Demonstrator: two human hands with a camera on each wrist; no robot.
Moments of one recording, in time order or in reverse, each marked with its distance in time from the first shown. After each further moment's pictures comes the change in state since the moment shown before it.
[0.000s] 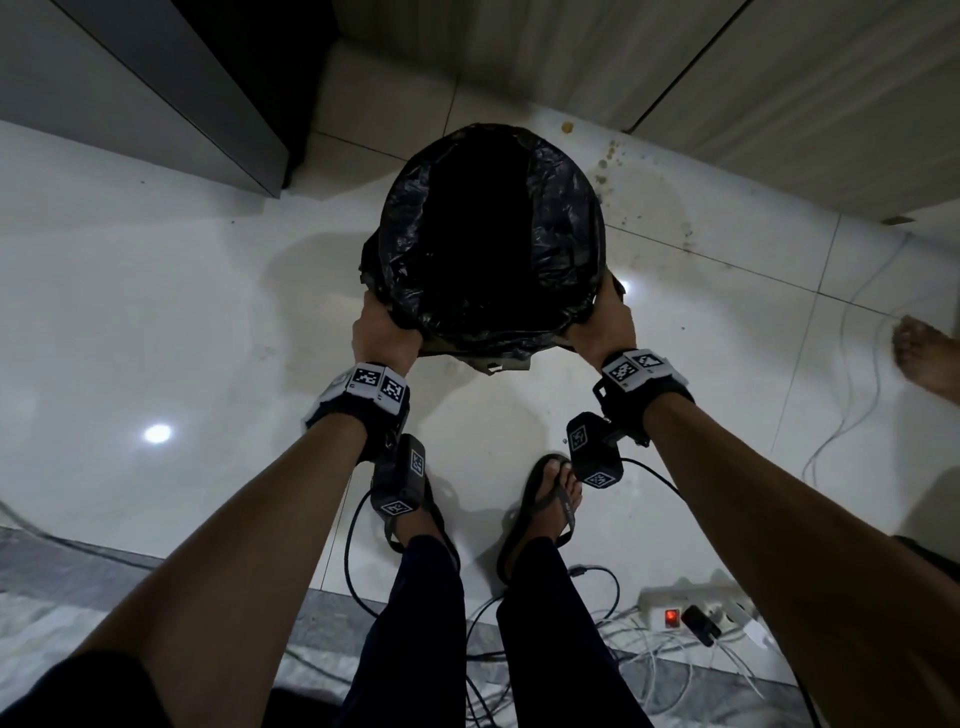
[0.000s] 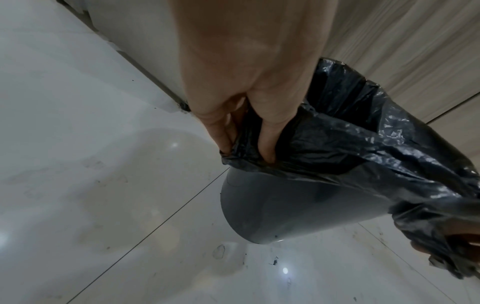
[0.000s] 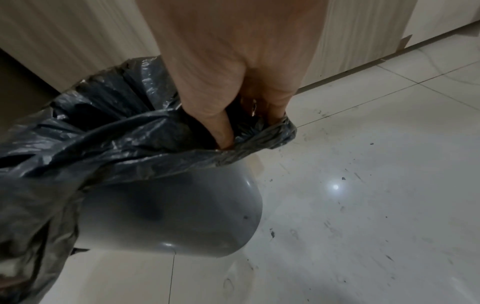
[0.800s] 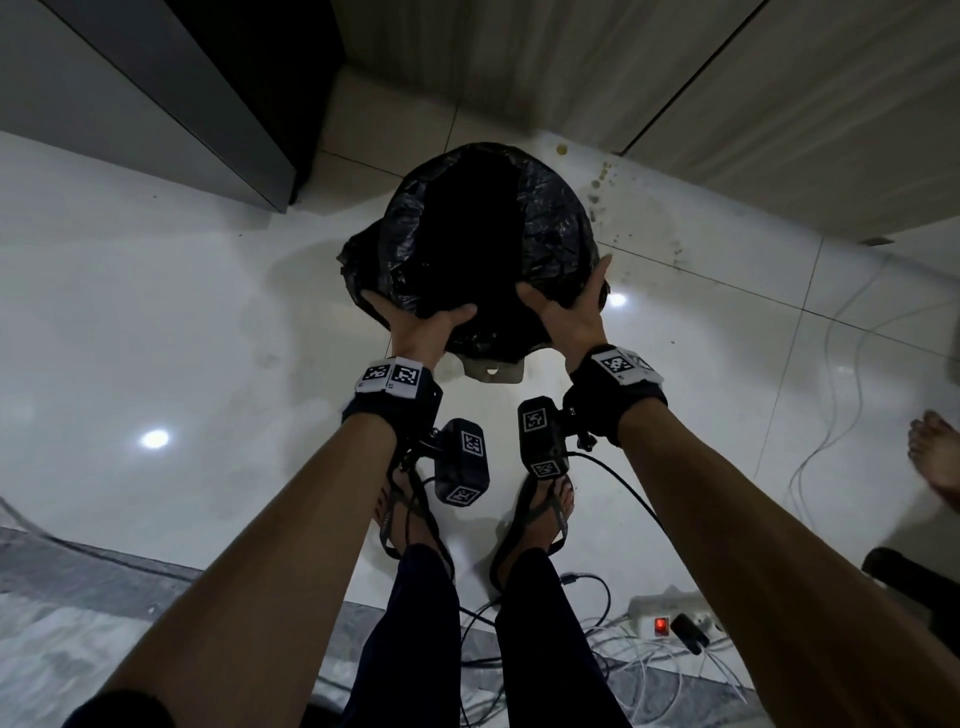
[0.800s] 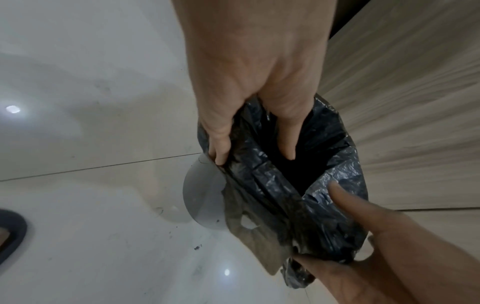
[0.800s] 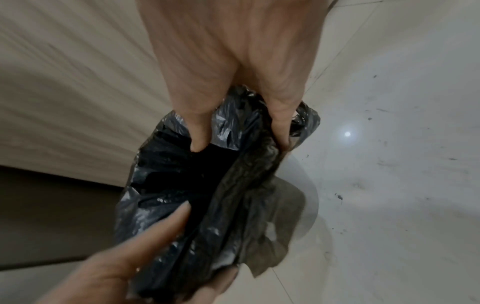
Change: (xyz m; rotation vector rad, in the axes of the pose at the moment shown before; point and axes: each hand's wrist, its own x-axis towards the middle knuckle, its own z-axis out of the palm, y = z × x) left_hand -0.009 0.035 0.021 -0.690 -0.198 -0.292; right_hand -0.010 -0.048 0.000 0.652 -0.051 0.234
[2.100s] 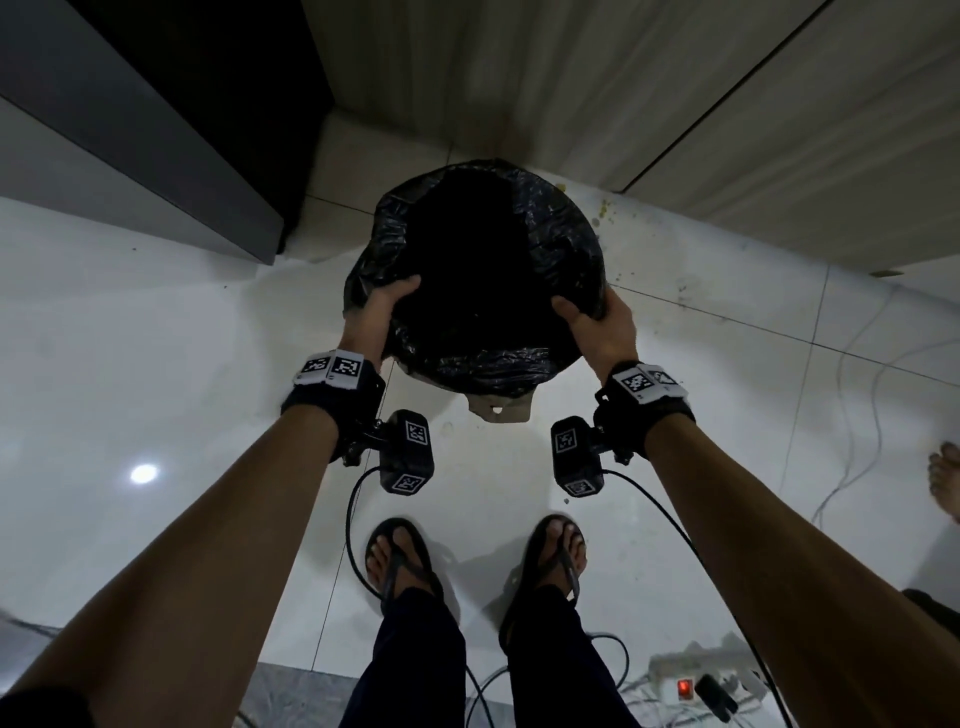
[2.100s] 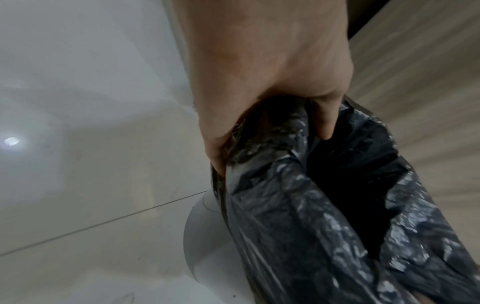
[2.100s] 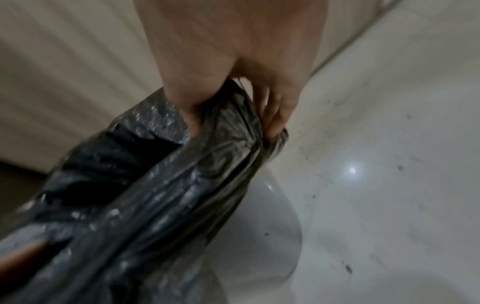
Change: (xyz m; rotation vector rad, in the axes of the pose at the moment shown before) left_hand 0.081 0.069 -0.024 -0.023 -0.028 -0.056; right_hand 0.076 -0.017 -0.010 -0.269 0.171 -0.145
